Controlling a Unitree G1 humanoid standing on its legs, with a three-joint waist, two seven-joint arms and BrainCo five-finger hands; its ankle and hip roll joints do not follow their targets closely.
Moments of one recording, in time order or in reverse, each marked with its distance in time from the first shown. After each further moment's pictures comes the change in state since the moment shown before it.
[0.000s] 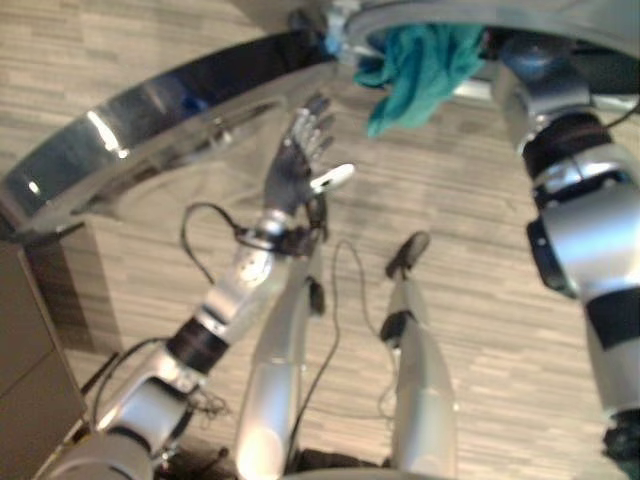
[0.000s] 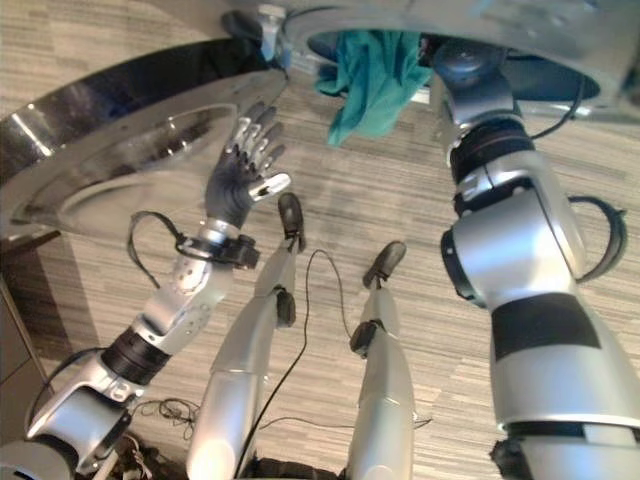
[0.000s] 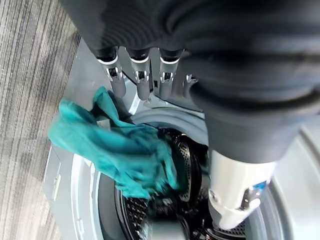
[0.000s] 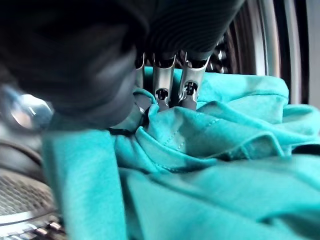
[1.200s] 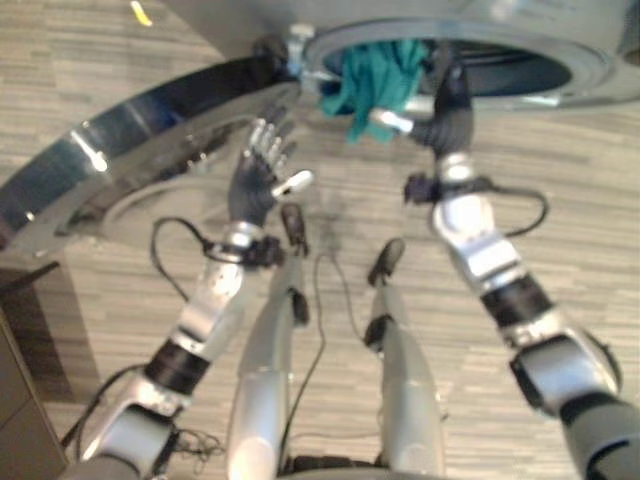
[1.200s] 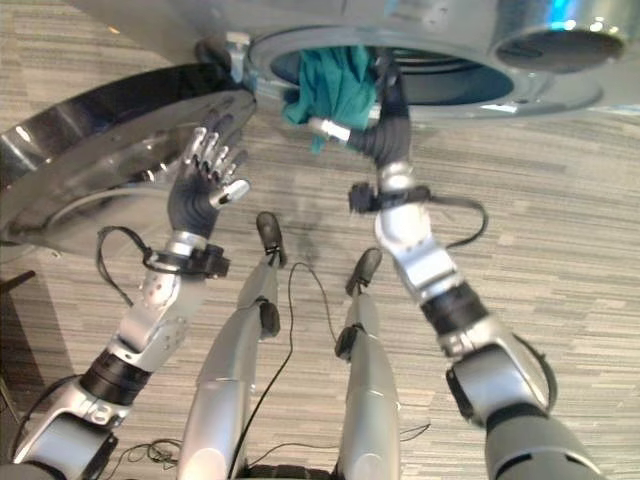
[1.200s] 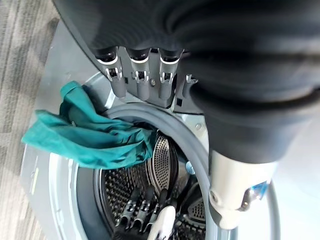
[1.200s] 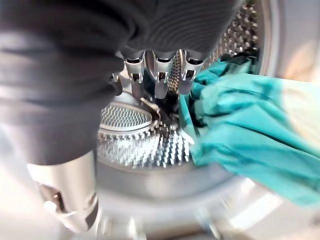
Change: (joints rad) left arm 0.218 0.050 0.160 -0.077 0.011 -0.020 -0.038; right arm 0.959 0.040 -0.202 -1.219 -0.318 -0.183 0.120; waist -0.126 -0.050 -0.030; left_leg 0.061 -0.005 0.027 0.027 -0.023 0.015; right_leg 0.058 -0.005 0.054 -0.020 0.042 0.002
